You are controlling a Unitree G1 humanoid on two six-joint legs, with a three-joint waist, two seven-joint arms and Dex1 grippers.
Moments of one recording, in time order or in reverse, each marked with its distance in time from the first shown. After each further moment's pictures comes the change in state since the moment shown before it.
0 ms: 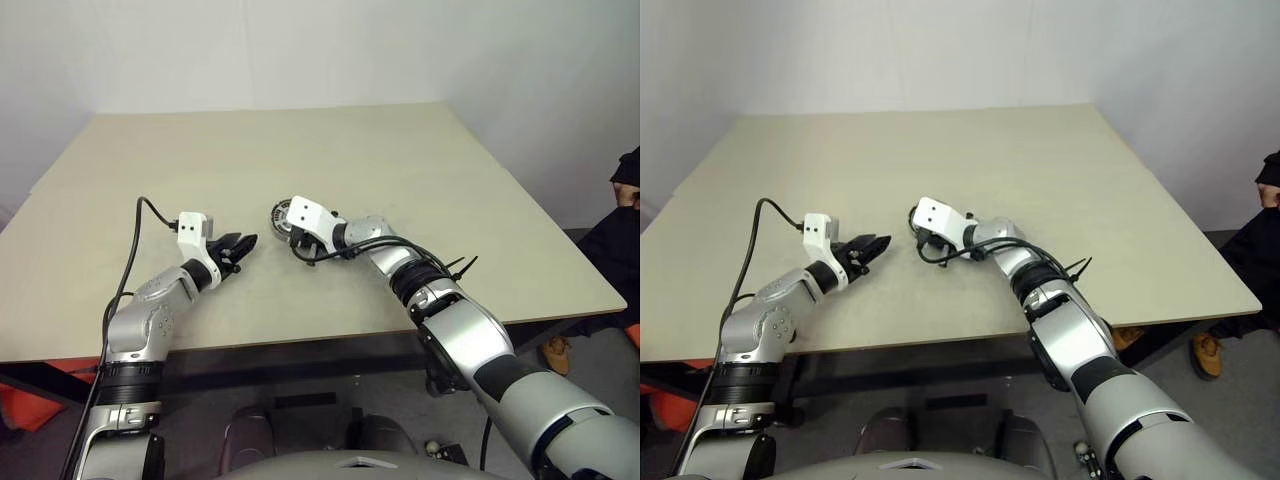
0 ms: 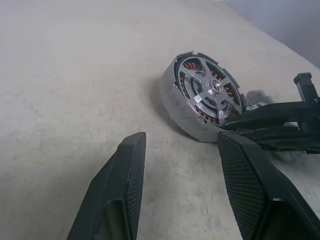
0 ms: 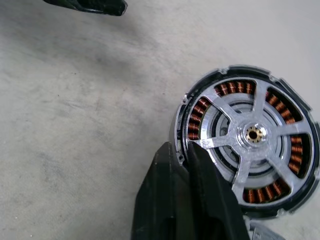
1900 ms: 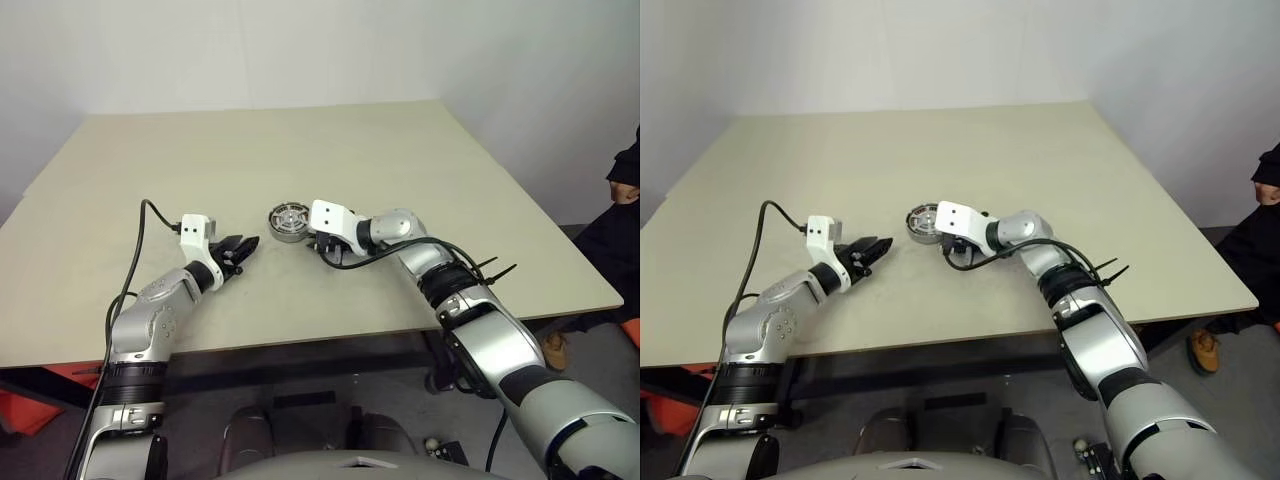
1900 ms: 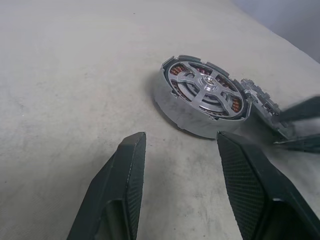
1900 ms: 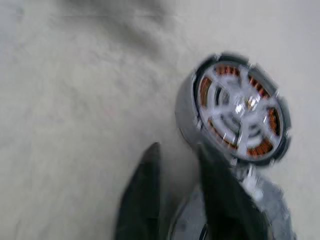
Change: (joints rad) left arm 0.001 -0.015 -0.004 0.011 0.011 -0.001 0.007; right arm 0.086 -0.130 0.007 -0.251 0.004 0.007 0.184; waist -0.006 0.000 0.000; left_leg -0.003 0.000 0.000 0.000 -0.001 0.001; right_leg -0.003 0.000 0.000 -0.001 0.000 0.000
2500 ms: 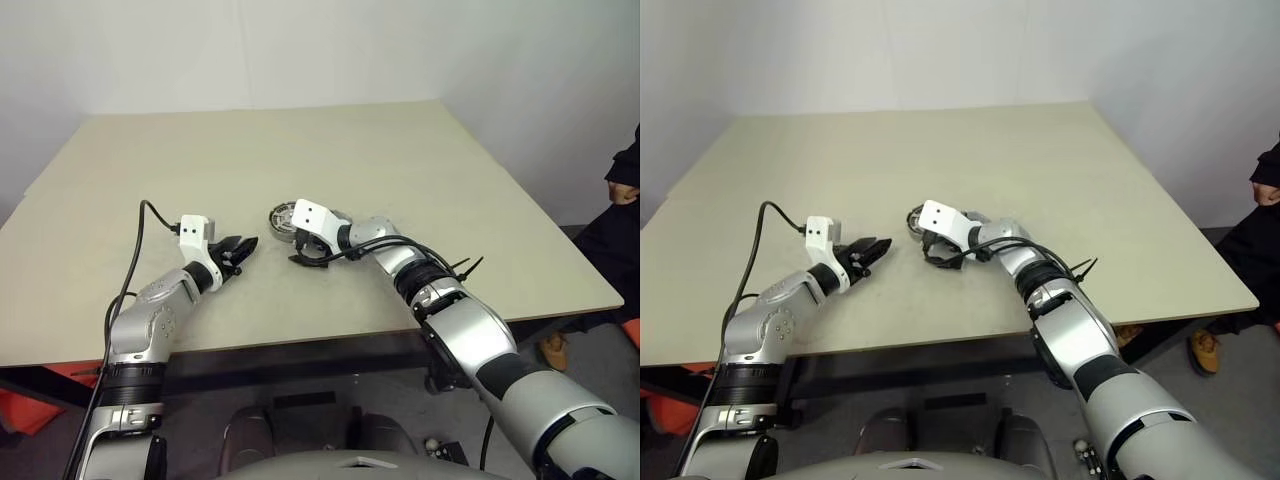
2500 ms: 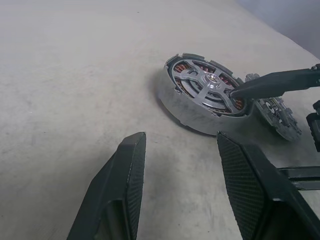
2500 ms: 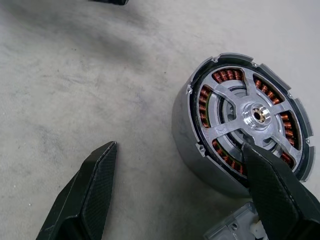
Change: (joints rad) left arm 0.004 0.003 0.002 -0.001 0.004 0.000 0.001; right arm -0.099 0.120 -0.013 0.304 -0.004 -0.041 -0.161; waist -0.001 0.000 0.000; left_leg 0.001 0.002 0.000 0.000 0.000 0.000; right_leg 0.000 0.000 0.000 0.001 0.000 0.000
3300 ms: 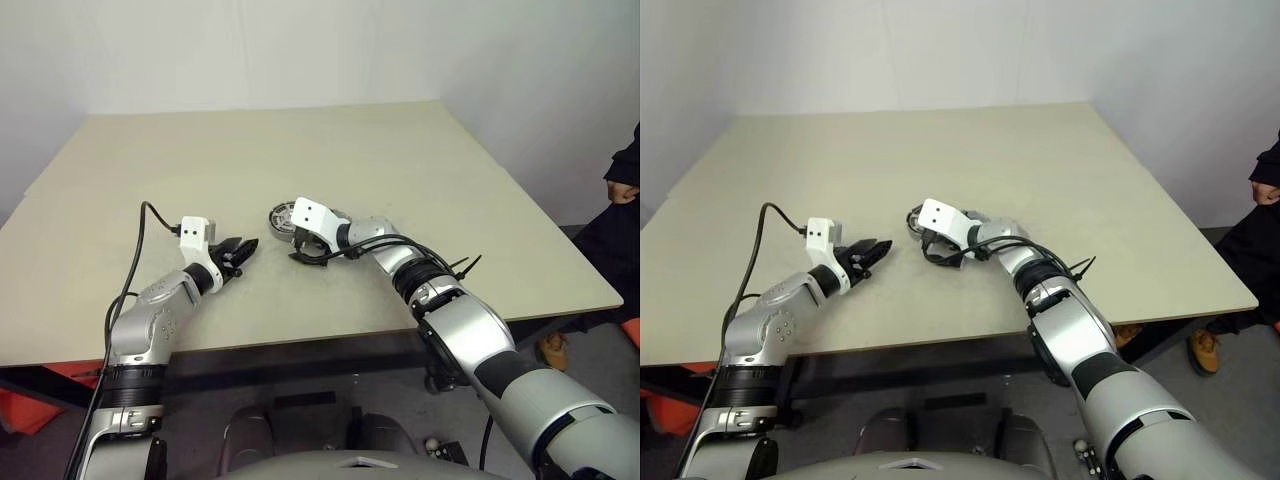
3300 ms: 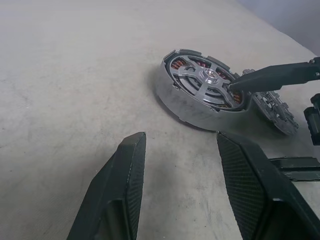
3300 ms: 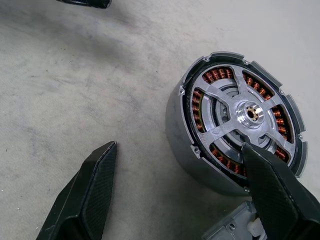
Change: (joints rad) left arm 0.009 -0.004 -0.004 -0.008 0.004 0.001 0.001; right arm -0.012 0.003 -0.017 0.023 -0.009 -0.010 -0.021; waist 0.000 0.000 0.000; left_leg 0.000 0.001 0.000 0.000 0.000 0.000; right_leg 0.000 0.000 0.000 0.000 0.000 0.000
